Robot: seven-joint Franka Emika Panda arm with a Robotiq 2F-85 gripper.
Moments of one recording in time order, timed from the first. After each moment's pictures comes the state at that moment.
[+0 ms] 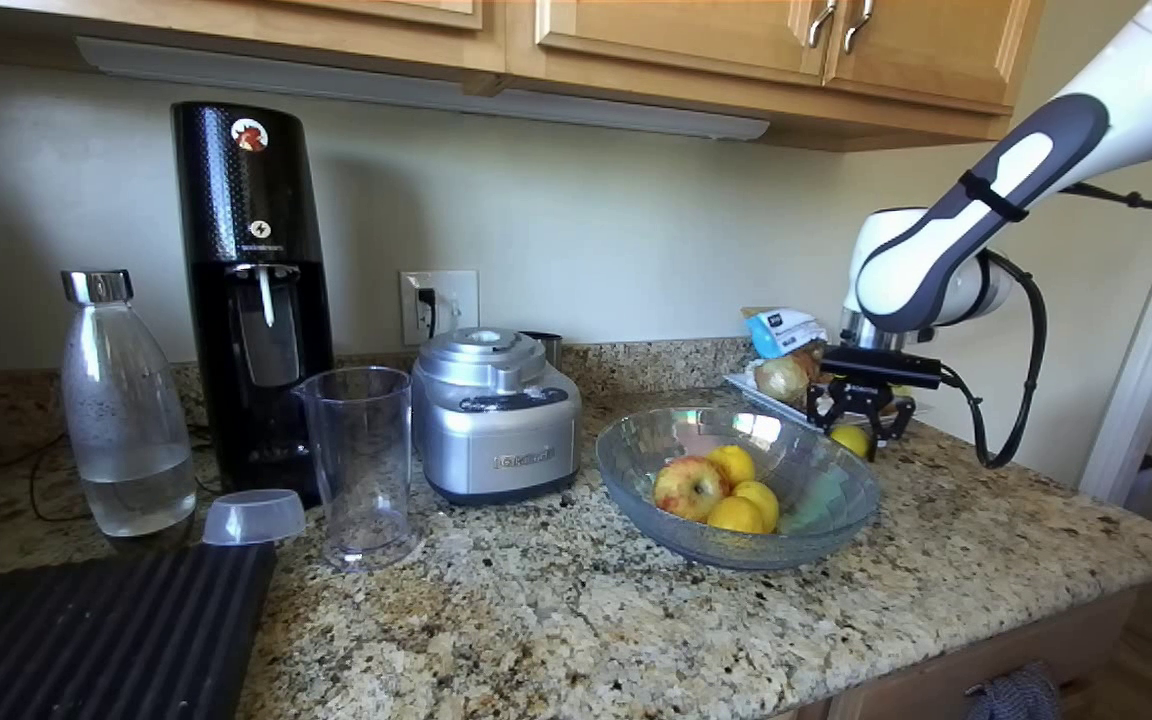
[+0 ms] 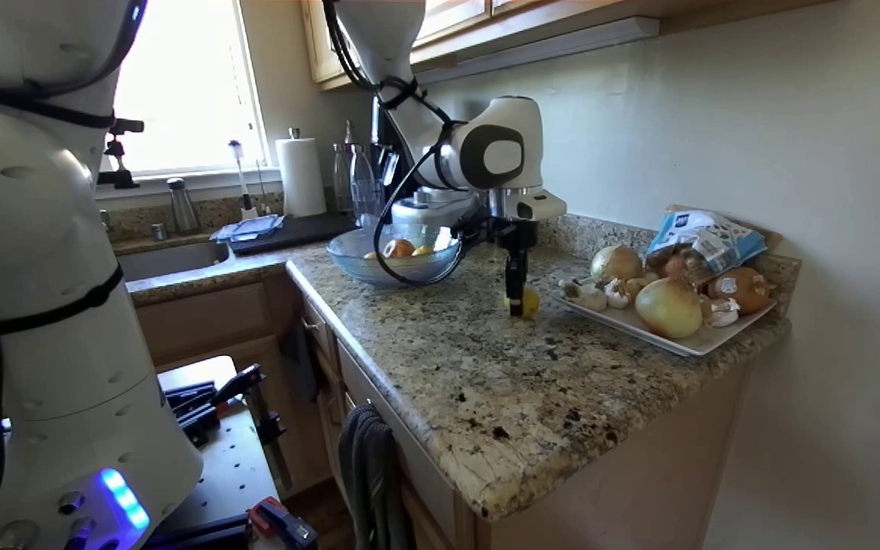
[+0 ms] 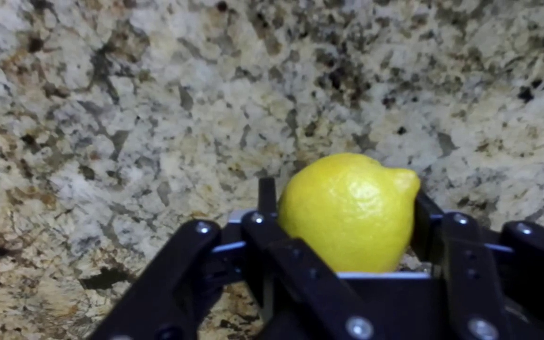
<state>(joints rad) 0.08 0.42 -0.07 -2.09 -0.01 2.57 0.87</state>
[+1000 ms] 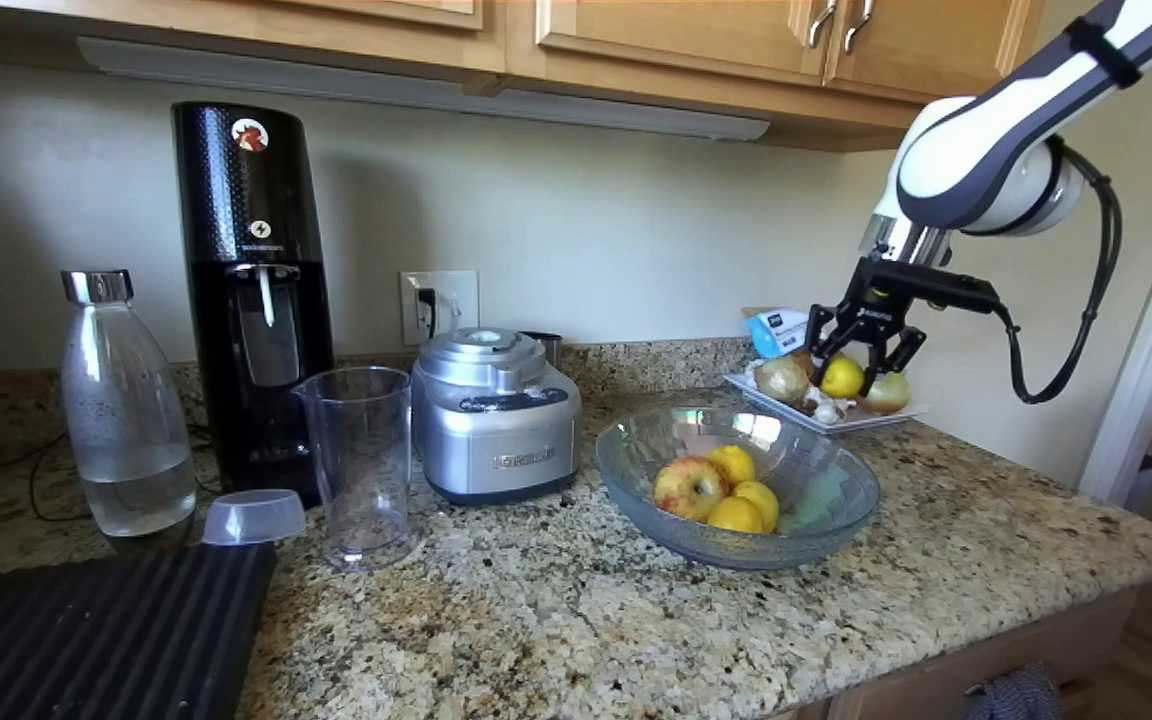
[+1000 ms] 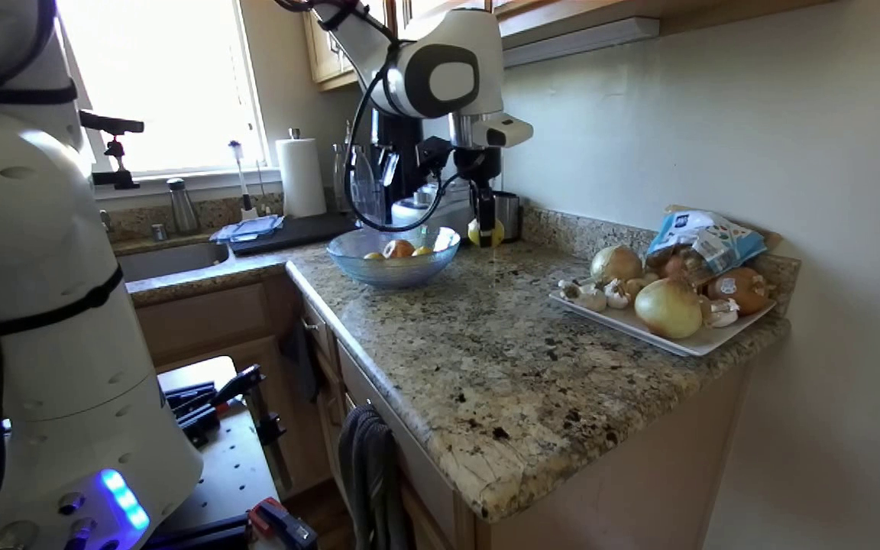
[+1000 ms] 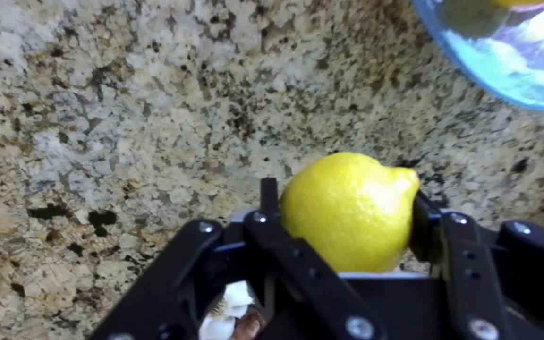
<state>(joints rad) 0.08 0.09 0.02 -2.26 0.16 2.53 0.50</state>
